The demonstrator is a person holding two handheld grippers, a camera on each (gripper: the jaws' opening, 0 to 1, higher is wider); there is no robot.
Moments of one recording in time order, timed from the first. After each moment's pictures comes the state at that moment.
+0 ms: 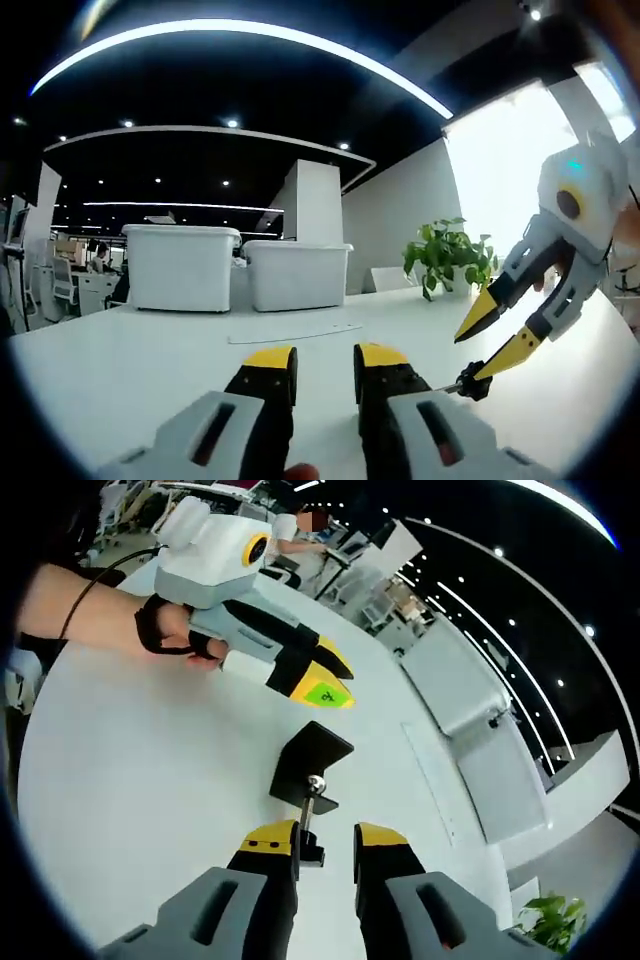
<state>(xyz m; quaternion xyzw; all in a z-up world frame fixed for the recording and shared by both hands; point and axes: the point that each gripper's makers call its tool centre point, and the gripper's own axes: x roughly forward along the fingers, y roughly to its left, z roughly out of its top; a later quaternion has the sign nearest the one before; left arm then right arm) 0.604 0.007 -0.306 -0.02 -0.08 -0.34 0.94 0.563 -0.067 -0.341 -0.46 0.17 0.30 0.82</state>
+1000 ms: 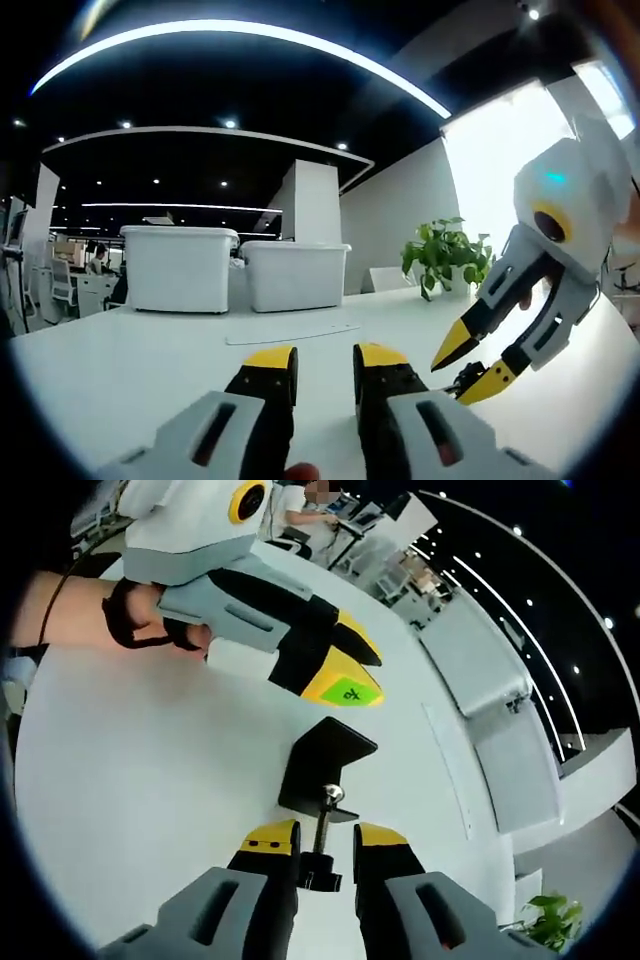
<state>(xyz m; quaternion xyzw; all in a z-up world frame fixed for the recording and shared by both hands) 0.602 0.005 -0.306 -0.02 -0.08 -0.34 0.94 0.573 -0.052 -0.364 -0.47 0.23 0.30 0.80</state>
